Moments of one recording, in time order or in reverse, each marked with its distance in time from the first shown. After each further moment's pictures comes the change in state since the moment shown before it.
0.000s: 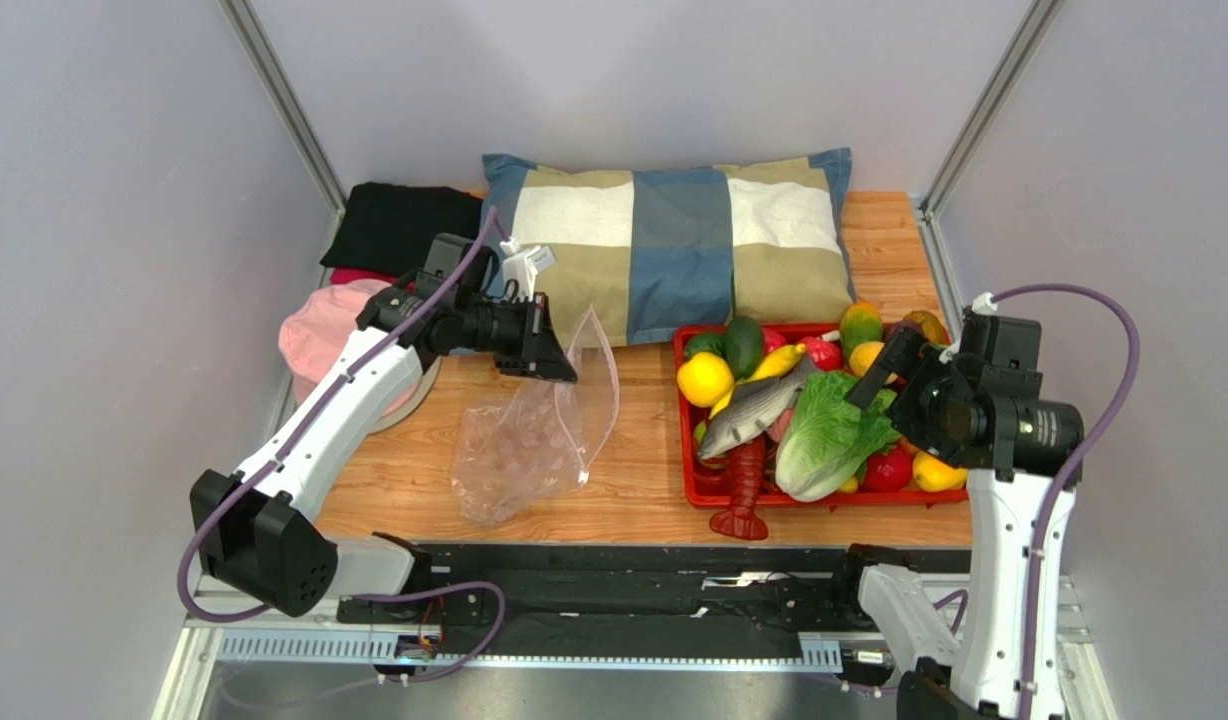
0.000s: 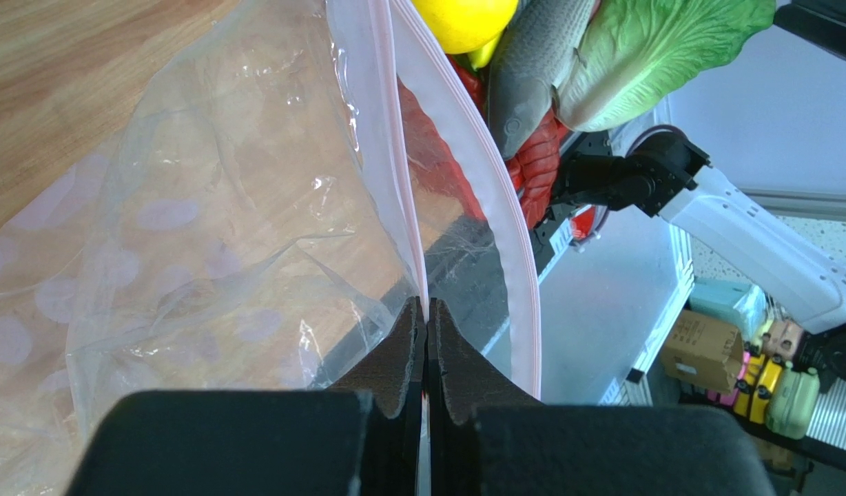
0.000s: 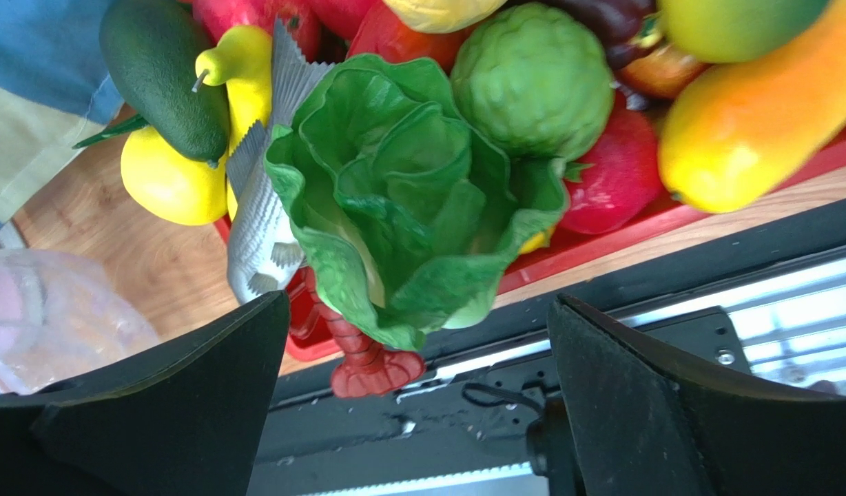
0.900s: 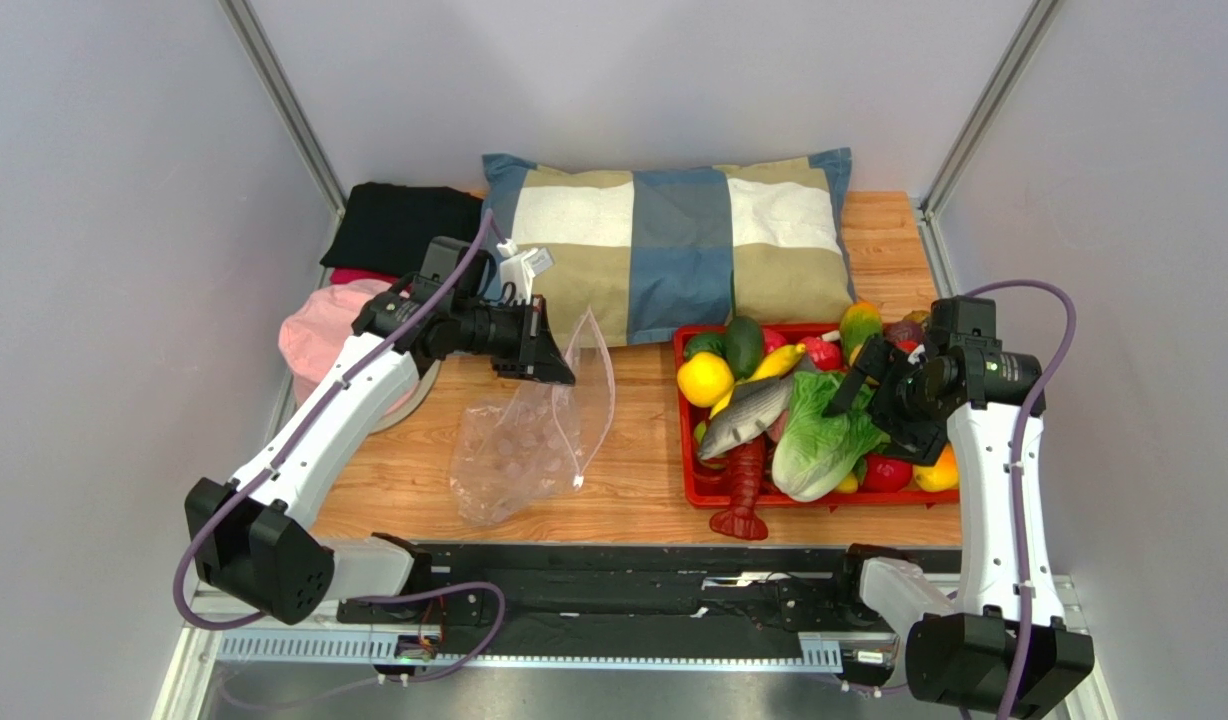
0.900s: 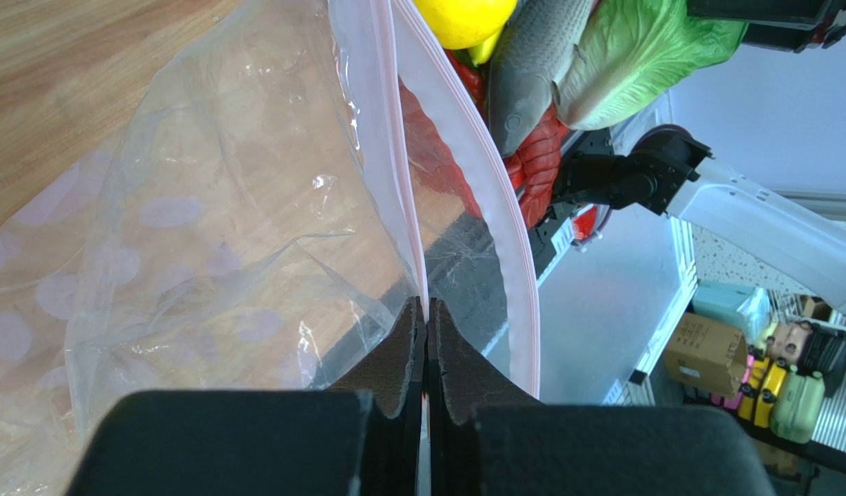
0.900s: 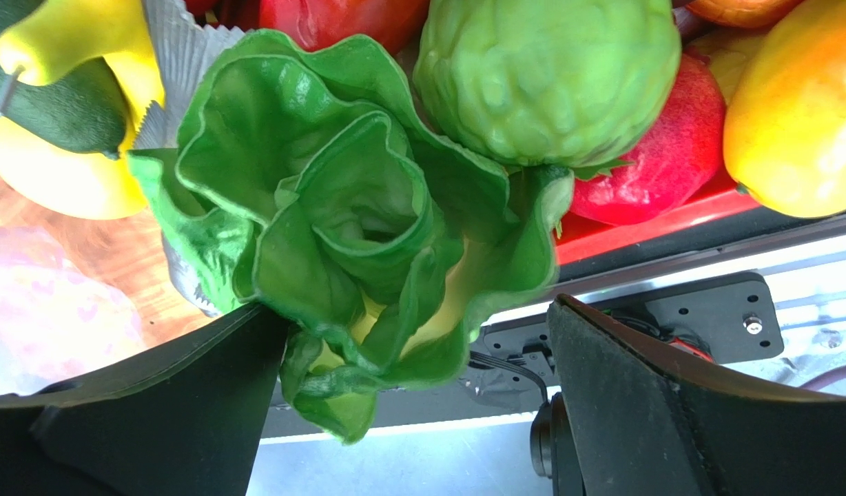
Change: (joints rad) left arm 0.000 -0.027 -0.016 0.000 -0.006 0.001; right arm 0.000 0.179 -0.113 0.016 -0.073 -0.006
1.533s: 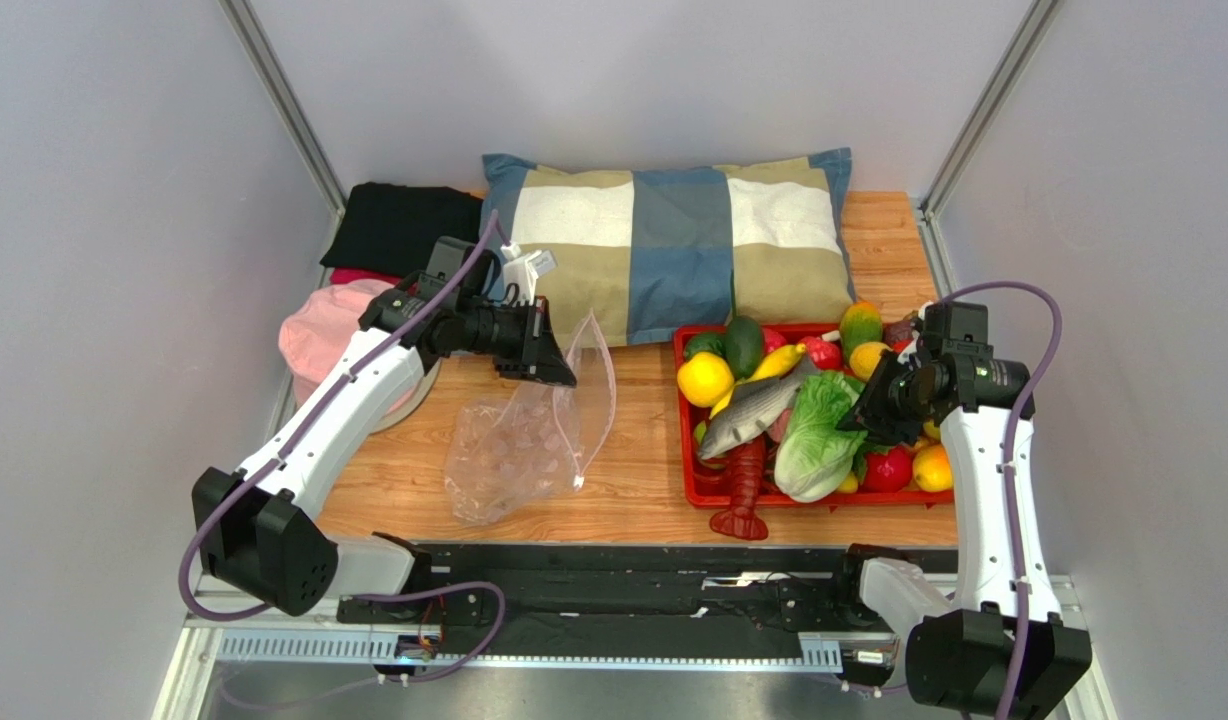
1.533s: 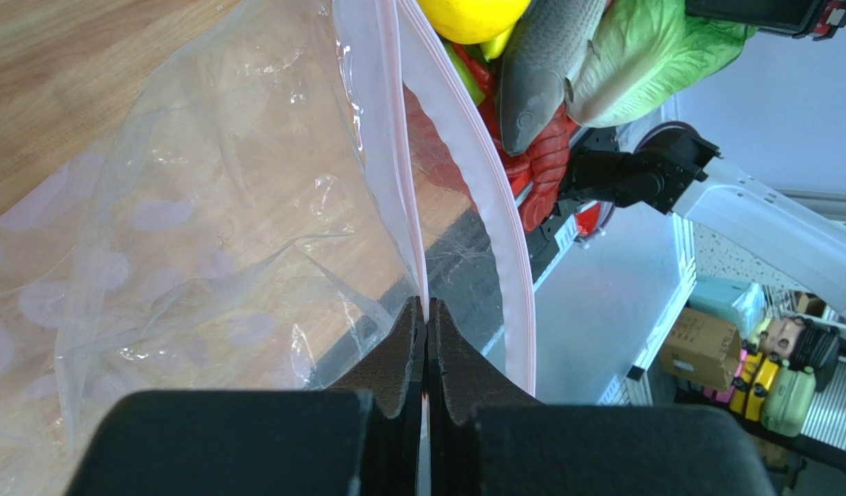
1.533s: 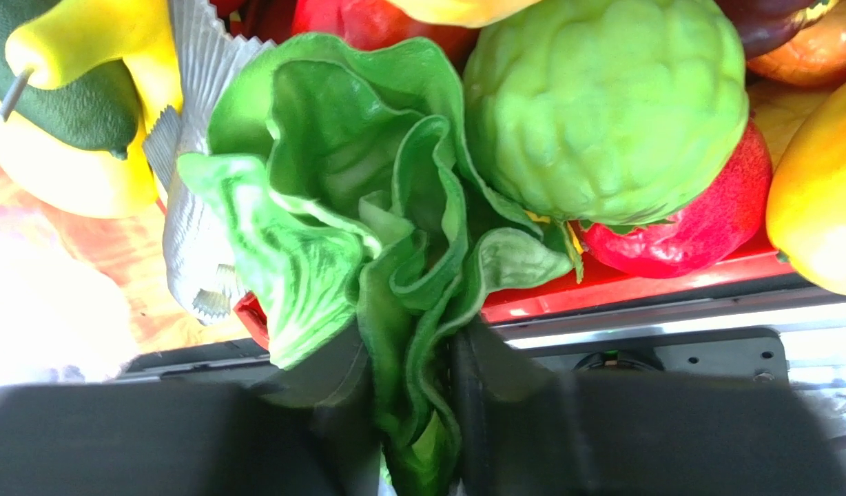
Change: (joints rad) left arm 0.000 0.028 0.000 -0.005 0.000 0.005; right arm 0.000 -0.007 -0.085 0.107 -0.051 -0.053
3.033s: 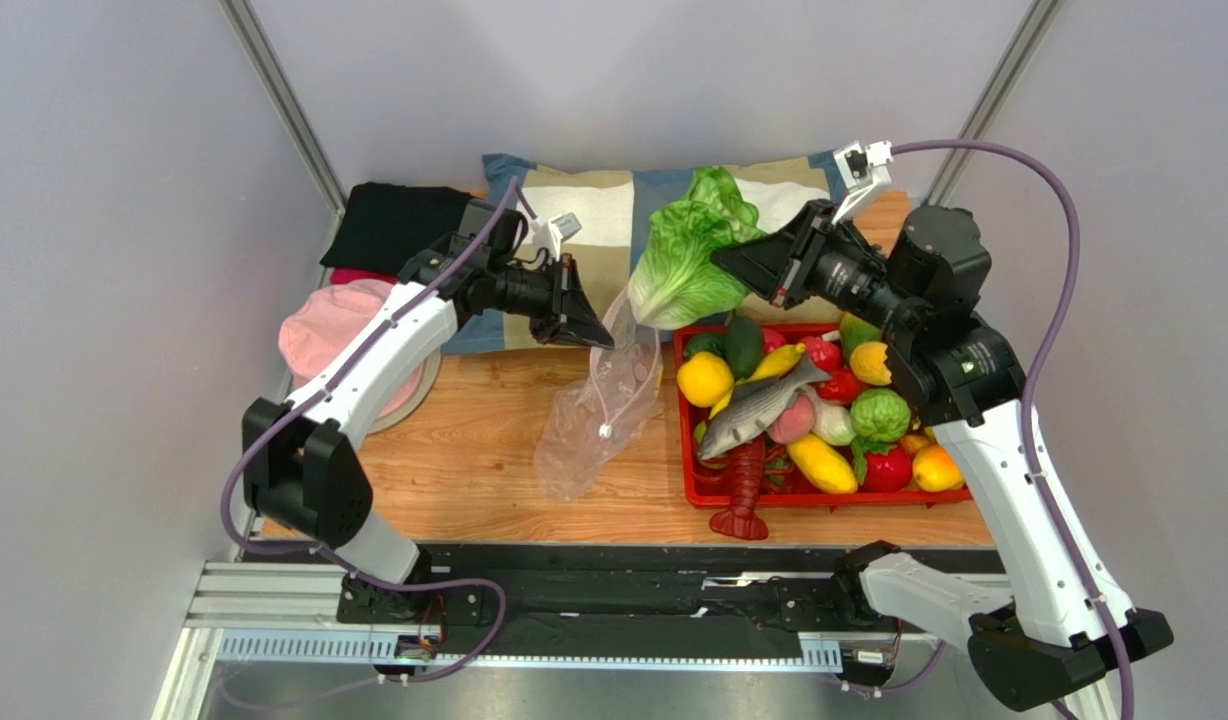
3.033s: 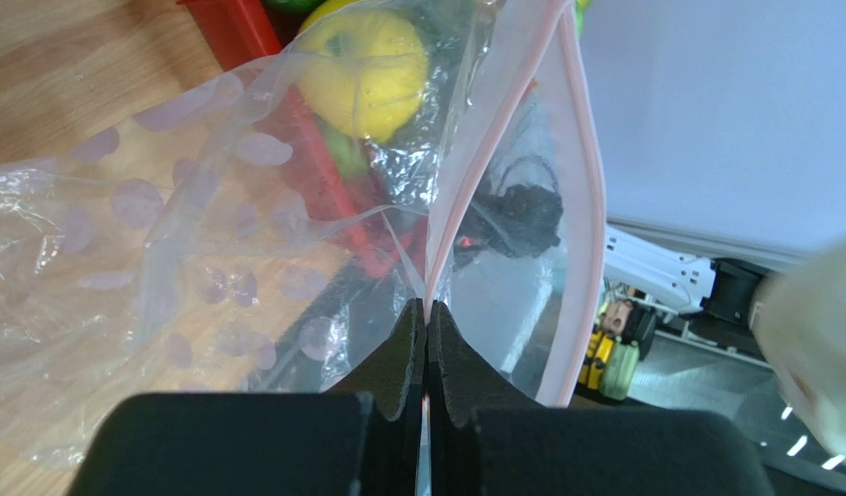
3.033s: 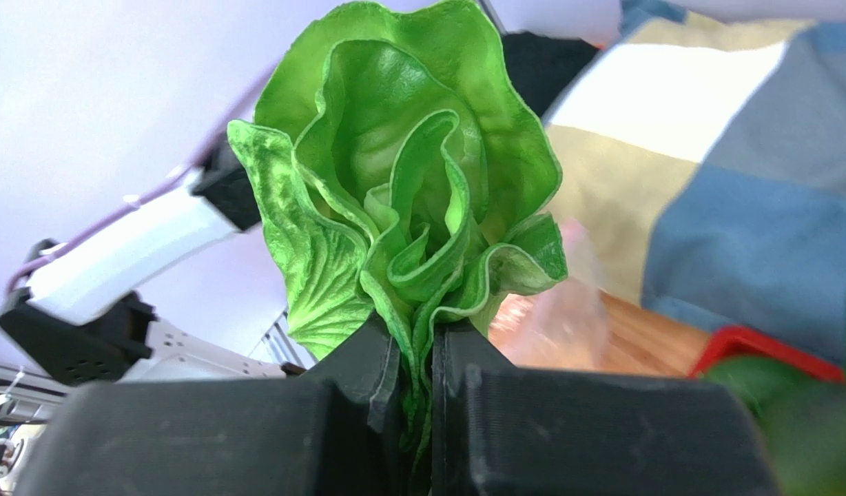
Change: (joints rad) left arm -0.007 0.215 0.177 0.115 0.168 -0.249; right arm 0.534 0.044 0.359 0.776 -0.270 0.193
